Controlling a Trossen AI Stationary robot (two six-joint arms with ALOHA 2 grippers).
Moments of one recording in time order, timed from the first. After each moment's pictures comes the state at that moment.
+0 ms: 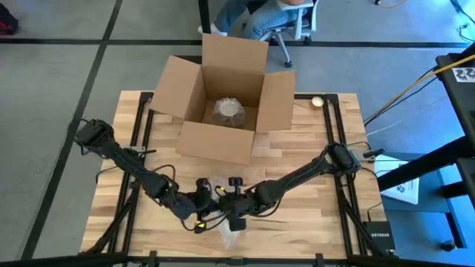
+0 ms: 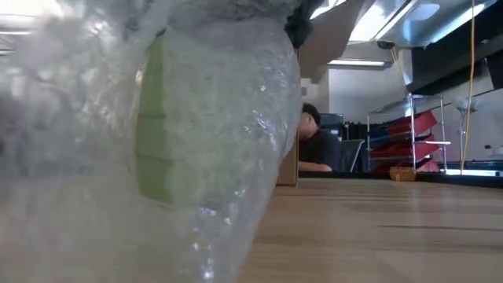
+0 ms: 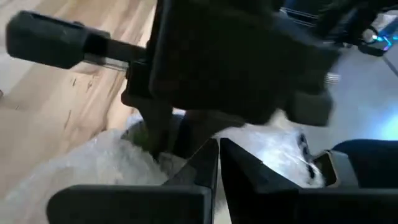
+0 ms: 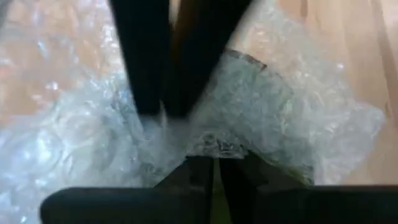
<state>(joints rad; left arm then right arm) -0.63 1.52 0.92 0.03 -0.50 -0.52 0.42 2.13 1.67 -0.55 0.25 0.26</state>
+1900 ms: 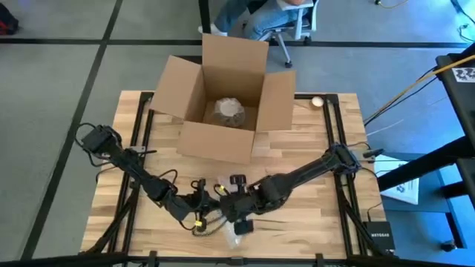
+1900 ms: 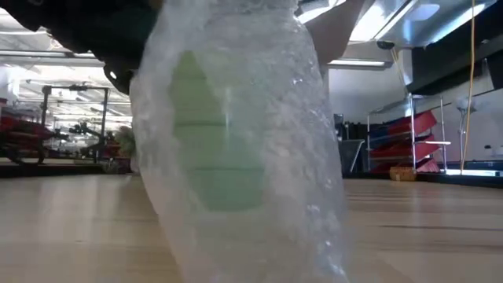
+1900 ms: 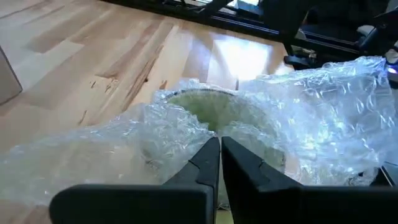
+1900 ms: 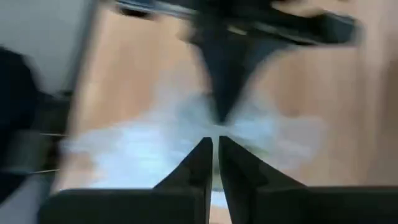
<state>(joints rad) -0.65 1.66 0.72 0.50 -0.65 -0.48 0.47 2.13 2.08 -0.98 0.15 0.25</state>
